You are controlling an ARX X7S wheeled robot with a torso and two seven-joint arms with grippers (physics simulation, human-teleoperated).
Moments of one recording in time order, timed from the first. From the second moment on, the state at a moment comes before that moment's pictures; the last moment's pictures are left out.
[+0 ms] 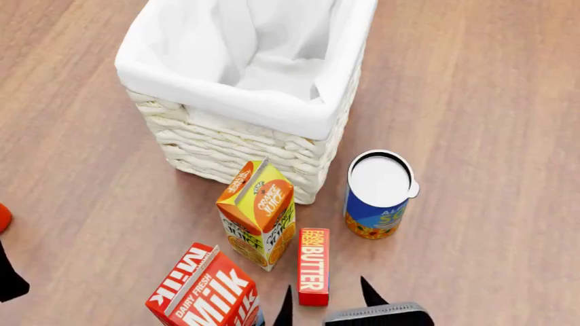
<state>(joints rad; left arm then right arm) -0.12 -0.35 -0.16 0.42 -0.67 -0.47 -0.41 0.22 0.23 -0.42 0.02 0.27 0.14 0.24</state>
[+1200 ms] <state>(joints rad) -0.09 -0.36 -0.16 0.48 -0.72 -0.47 -0.43 0.28 0.23 -0.43 0.09 0.35 0.20 0.23</state>
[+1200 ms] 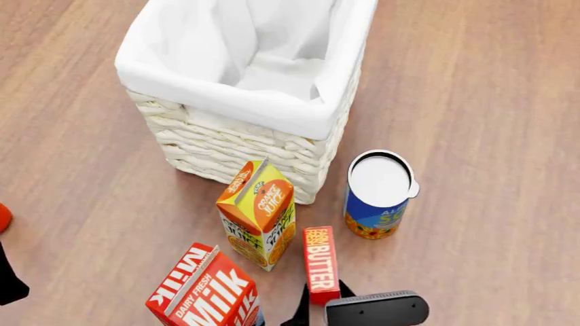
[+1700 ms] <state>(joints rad) -0.09 -0.36 -0.15 0.48 -0.72 -0.47 -0.44 0.09 0.36 -0.45 -0.44 0.29 0.41 0.44</state>
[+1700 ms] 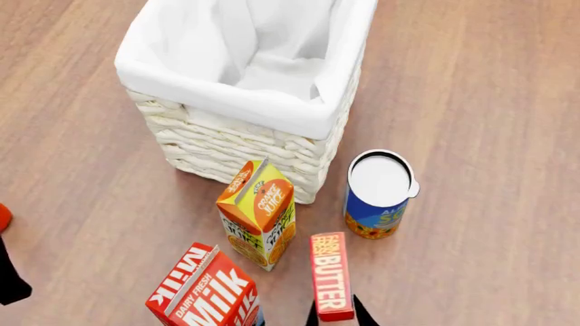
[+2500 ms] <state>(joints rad) -0.12 -0.36 -0.11 0.43 -0.69 -0.44 -0.43 0.36 0.89 -0.71 -1.00 0.75 0.63 1.13</state>
